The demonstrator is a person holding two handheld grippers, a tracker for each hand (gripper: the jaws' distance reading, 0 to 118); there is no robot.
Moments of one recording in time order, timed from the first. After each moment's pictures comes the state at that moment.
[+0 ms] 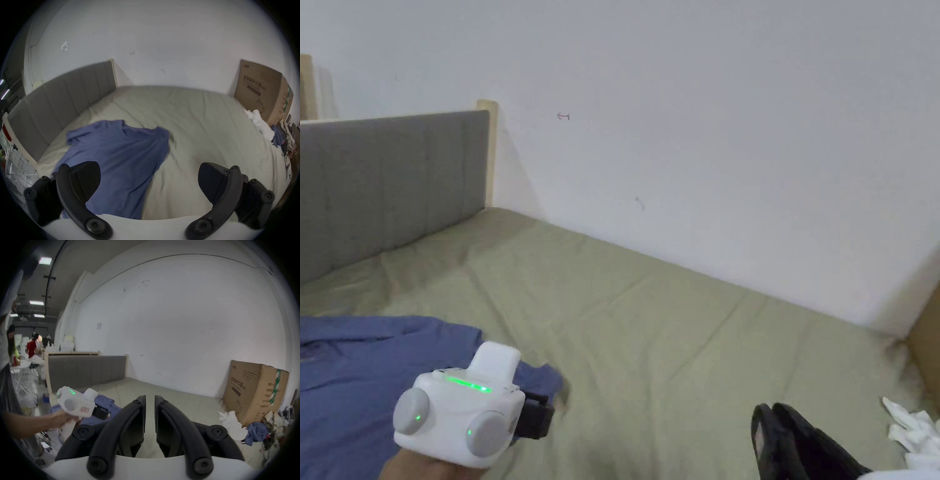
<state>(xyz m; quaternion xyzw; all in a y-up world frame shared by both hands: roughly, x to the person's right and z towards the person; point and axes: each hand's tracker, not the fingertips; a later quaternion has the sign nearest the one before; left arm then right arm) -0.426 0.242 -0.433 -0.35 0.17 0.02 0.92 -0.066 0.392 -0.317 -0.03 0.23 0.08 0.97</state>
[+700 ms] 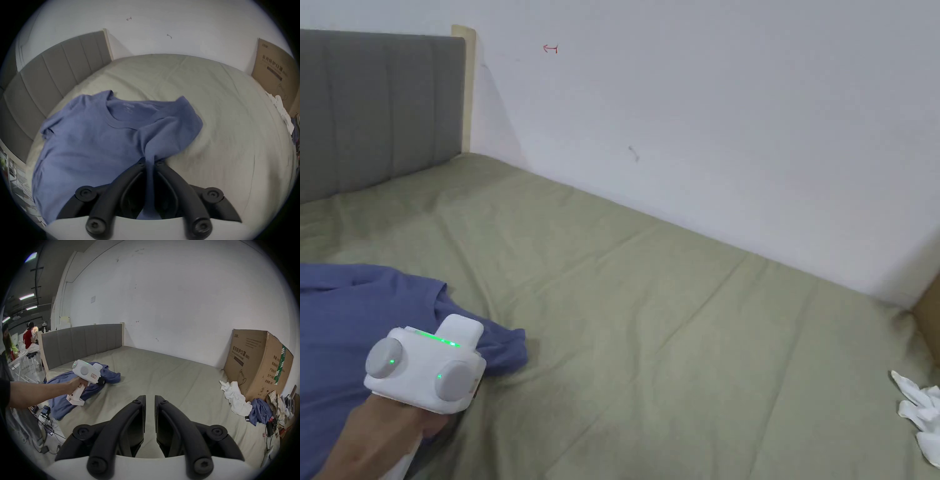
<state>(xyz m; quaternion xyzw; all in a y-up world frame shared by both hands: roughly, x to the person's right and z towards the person) -0.483 0.155 -0.508 -0.42 0.19 0.02 0.89 -0.045 0.324 -0.341 -0.16 0.25 0.07 0.95</state>
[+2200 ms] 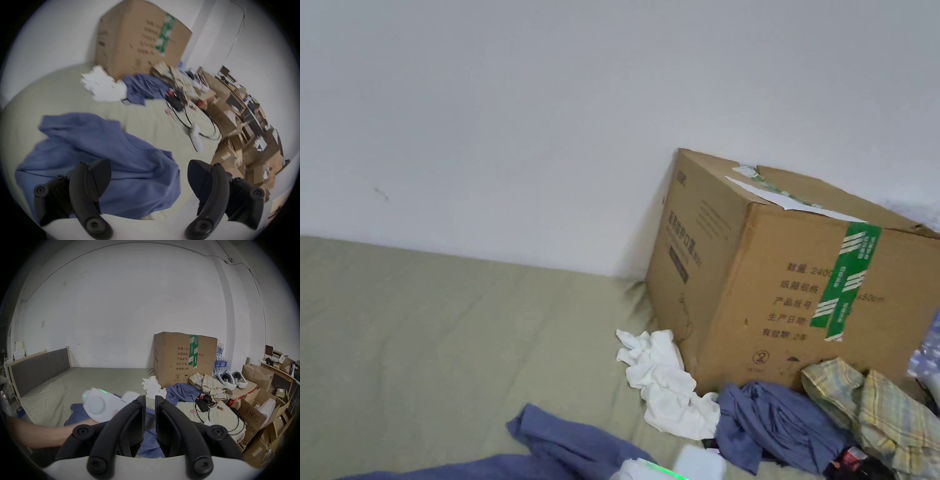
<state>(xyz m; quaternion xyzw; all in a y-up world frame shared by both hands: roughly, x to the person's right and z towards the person) 0.127 0.301 -0.425 -0.39 -0.28 0.01 0.88 0.247 0.406 -0.187 -0.10 -0.01 0.01 1.00</state>
